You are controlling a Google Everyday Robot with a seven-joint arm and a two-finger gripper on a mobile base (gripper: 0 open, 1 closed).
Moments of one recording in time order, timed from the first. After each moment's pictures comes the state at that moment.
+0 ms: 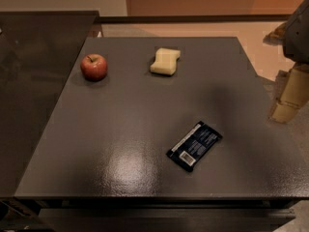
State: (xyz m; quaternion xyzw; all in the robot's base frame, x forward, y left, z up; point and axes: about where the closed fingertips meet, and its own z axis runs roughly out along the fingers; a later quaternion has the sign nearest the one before) arm 0.438 -0.217 0.976 -0.60 0.78 -0.03 0.16
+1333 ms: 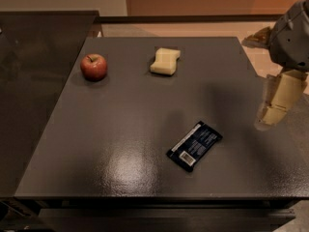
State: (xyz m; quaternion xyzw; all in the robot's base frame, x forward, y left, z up) arm 0.447 -0.190 0.963 -0.66 0.72 0.02 0.20
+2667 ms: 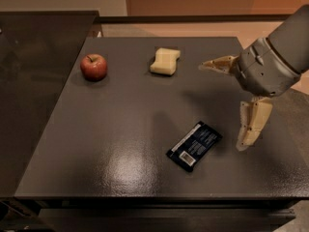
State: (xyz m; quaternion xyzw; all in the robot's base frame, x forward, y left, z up) arm 0.438 -0.137 0.911 -0.77 0.57 0.12 0.24
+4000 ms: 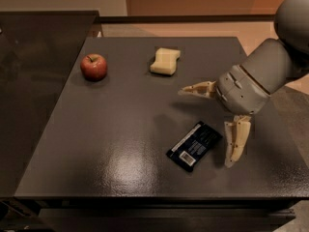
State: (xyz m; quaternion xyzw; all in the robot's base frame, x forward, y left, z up) arm 0.422 -0.107 0.858 -0.81 0.50 0.21 0.23
